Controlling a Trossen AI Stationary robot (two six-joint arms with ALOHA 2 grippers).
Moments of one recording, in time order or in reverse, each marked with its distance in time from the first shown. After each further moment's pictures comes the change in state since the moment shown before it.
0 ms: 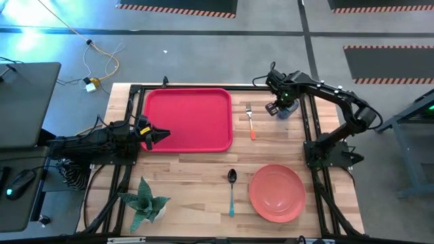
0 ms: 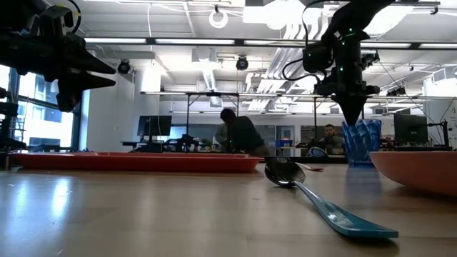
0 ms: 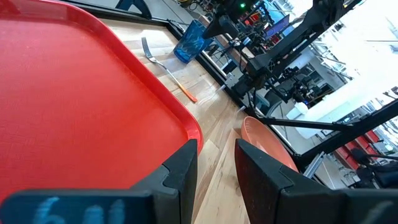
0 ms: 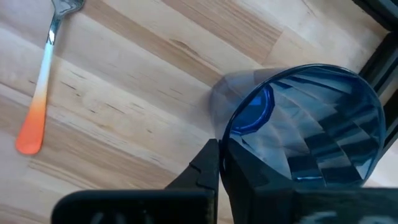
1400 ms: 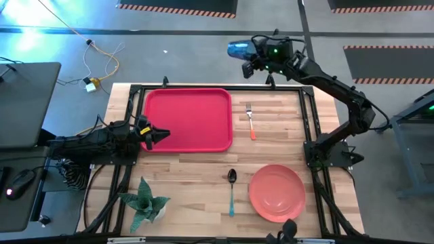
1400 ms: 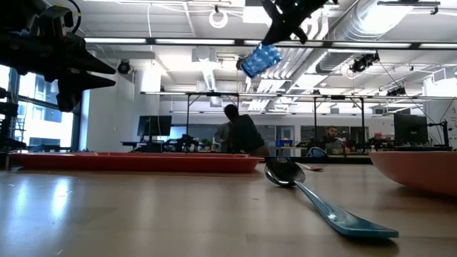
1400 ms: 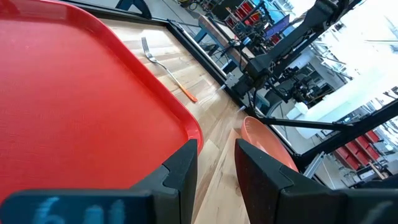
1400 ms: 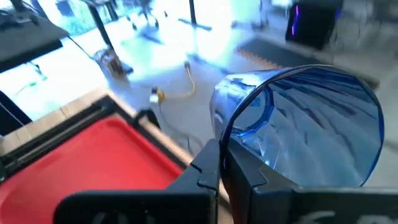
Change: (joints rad) left arm 0.000 0.000 0.000 0.000 0.000 0.001; right arm 0.146 -0.002 0.425 0.696 -0.016 -0.139
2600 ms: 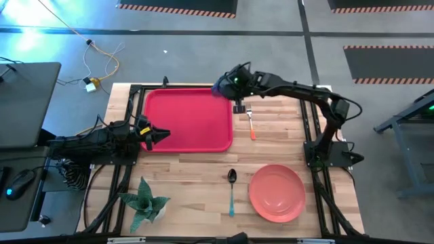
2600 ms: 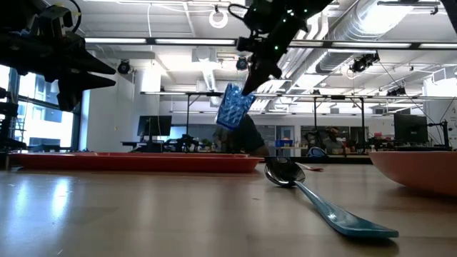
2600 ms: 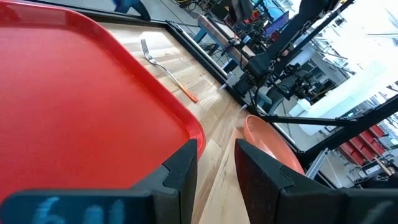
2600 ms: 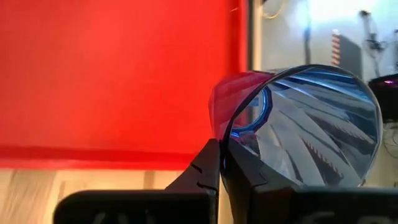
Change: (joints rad) left arm 0.000 0.000 0.000 0.000 0.000 0.033; right arm 0.182 0.290 0.000 -0.203 -0.035 -0.813
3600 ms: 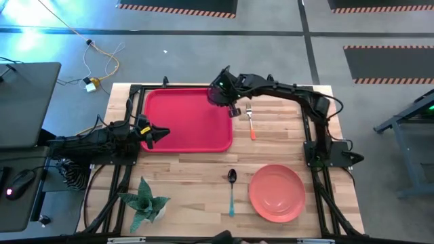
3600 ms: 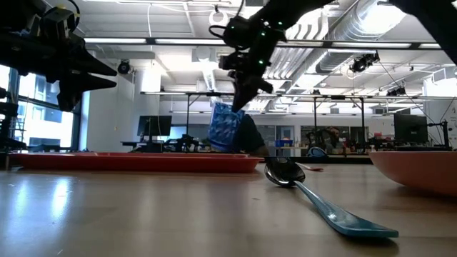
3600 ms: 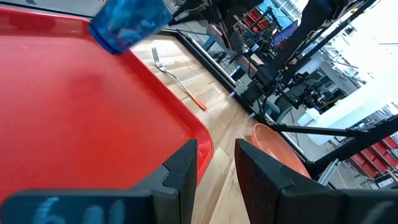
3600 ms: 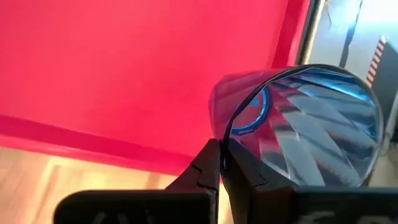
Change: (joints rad) left arm 0.000 0.000 0.000 0.000 -0.053 -0.008; right arm 0.022 0.225 0.225 -0.163 0.007 -0.148
